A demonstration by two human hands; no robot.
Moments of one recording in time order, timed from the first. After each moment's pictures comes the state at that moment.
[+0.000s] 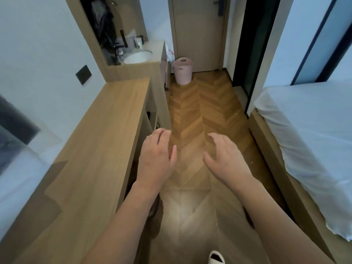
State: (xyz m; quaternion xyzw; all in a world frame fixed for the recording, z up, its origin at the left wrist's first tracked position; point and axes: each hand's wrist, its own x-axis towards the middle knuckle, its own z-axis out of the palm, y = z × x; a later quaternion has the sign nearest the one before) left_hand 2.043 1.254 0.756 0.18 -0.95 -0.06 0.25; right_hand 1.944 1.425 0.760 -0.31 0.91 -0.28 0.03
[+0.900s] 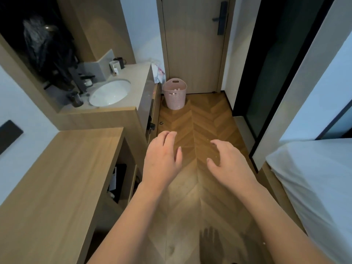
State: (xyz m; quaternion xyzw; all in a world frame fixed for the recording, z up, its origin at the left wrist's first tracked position) left_hand 1.447 0.981 0.761 0.18 -0.94 -0.12 0.27; right_hand 1.363 1.156 0.775 -0.29 0.92 -0.26 0.04
